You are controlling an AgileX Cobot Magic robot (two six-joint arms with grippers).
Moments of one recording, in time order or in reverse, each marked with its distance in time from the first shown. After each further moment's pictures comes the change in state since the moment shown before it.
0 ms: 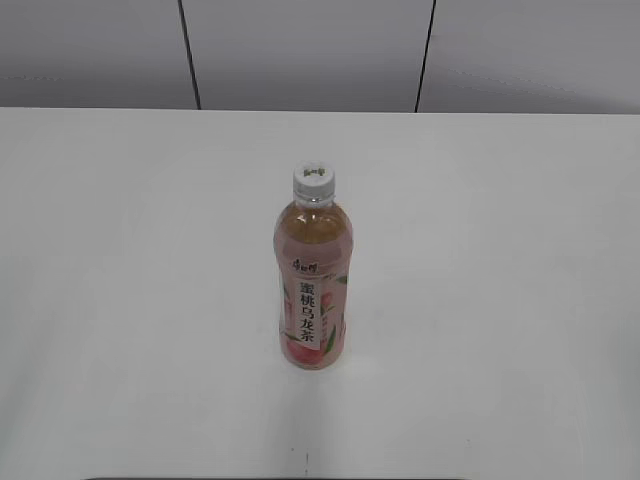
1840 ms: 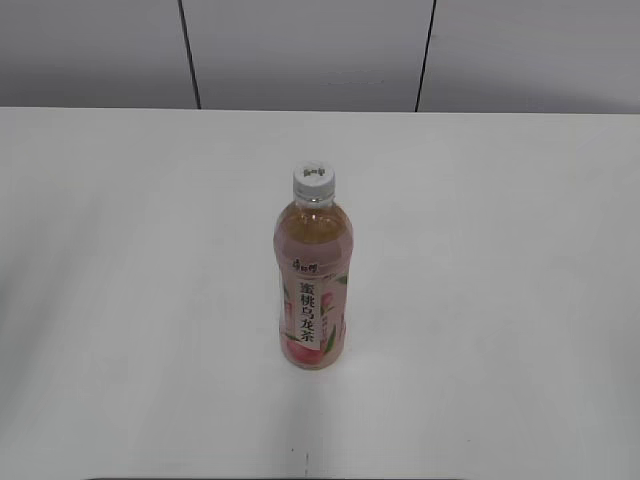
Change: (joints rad) left arm 0.000 0.345 0.071 -0.113 -0.711 0.000; right arm 0.000 0.000 0.000 0.000 0.000 0.000
